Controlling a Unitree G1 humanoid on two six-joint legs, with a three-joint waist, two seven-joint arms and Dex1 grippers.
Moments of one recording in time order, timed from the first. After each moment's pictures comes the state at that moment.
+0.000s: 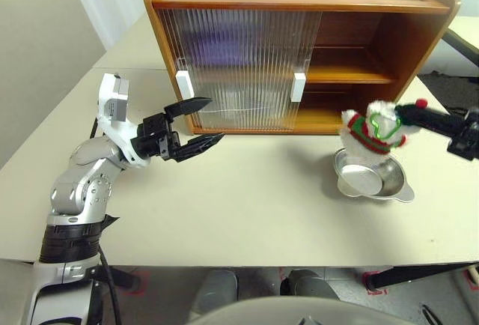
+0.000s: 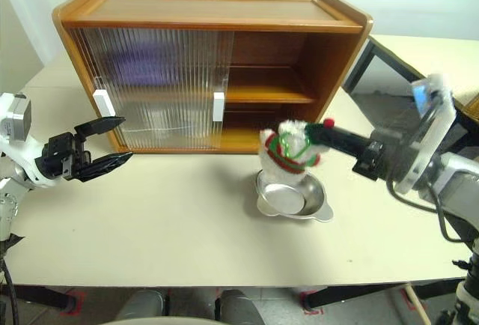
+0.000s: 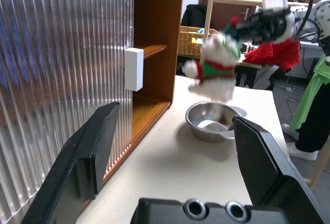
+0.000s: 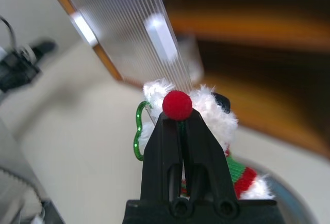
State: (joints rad) left arm -0.25 0.62 0.19 -0.12 -0.70 0.29 -1.14; right arm -0.24 -0.92 -0.62 -0.24 1.16 1.14 0.68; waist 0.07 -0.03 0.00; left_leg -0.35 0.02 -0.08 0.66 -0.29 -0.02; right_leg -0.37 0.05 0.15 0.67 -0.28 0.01
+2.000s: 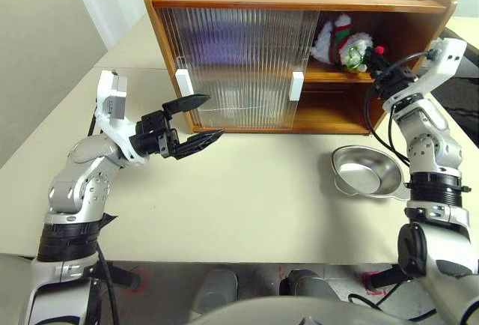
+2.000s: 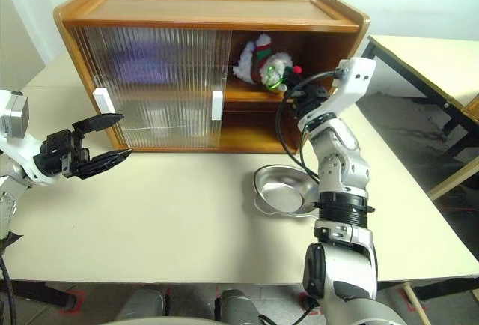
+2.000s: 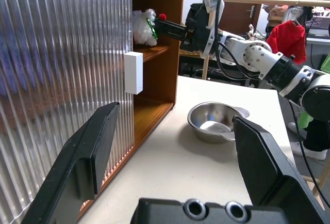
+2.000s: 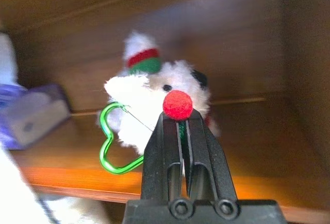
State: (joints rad) left arm -0.26 0.64 0.19 -0.13 -0.70 0.29 -1.12; right arm -0.61 -0.36 -0.33 0.29 0.50 0.24 0.40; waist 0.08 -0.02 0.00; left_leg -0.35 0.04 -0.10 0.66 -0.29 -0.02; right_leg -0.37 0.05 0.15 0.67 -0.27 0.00
